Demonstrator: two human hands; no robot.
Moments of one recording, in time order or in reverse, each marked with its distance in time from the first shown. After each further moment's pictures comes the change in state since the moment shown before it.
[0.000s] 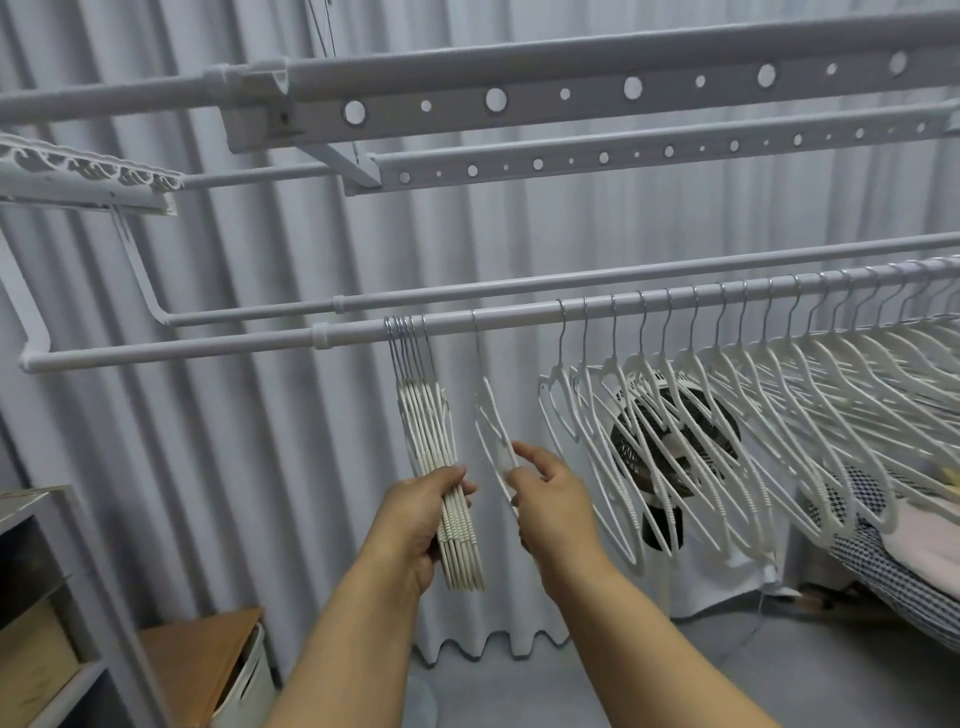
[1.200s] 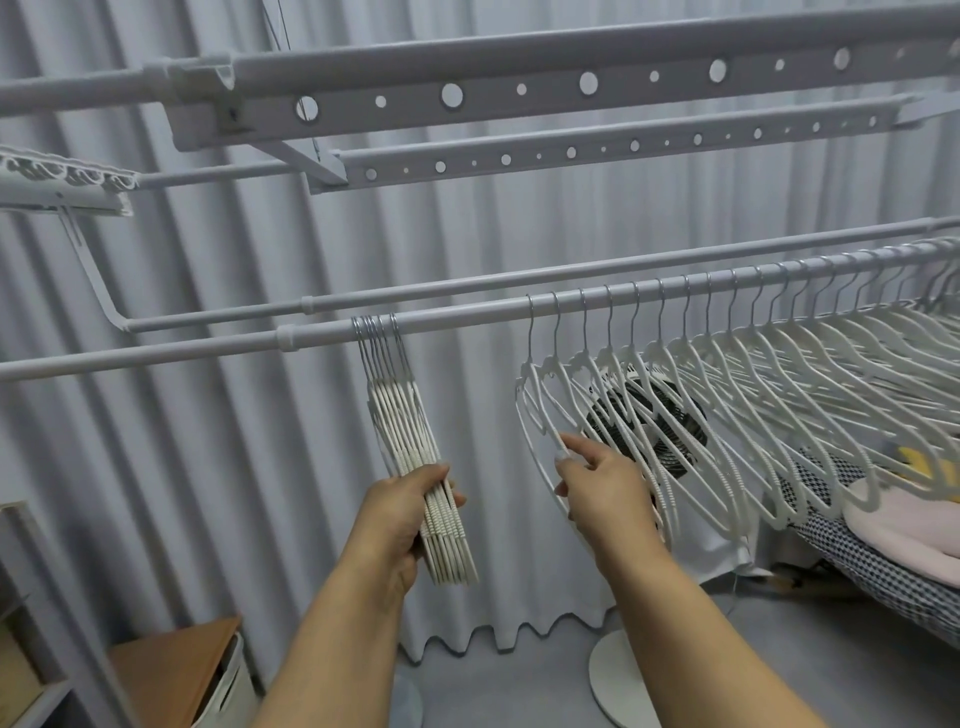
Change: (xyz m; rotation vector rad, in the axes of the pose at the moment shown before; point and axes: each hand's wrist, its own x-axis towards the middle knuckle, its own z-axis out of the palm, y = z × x) left_hand -0.002 -0.001 0.009 0.002 -0.020 0.021; right_hand 0.001 -0.010 -0.063 -0.168 0.209 -0.044
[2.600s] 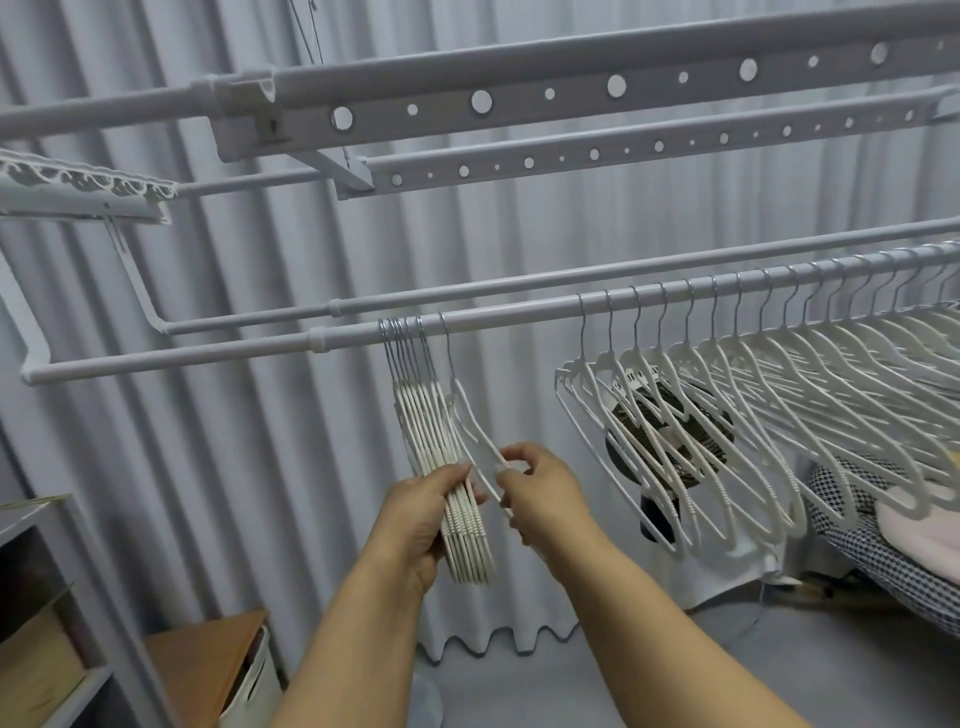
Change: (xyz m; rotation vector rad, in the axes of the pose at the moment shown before) left_hand -0.009 0.005 -0.007 -0.031 -0.042 0.016; right_hand -0.013 -0.017 0.059 0.007 -0.287 0.089
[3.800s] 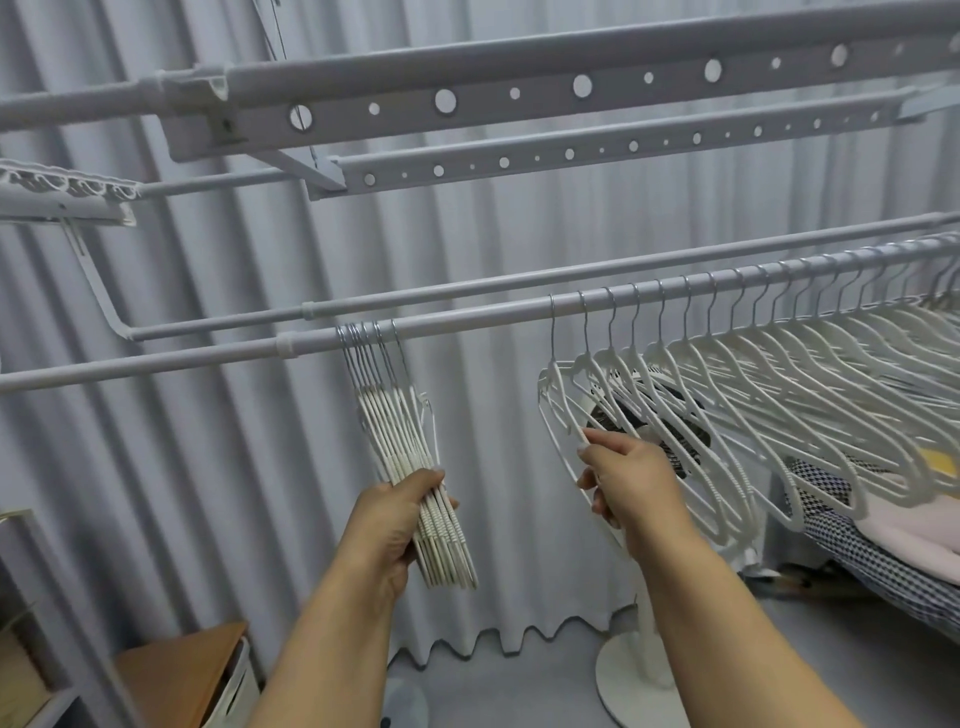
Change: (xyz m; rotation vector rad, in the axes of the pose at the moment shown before) left_hand 0.009 -0.003 -0.002 0.048 0.046 0.013; right_hand 0.015 0.015 -0.083 0.217 0.269 -0.030
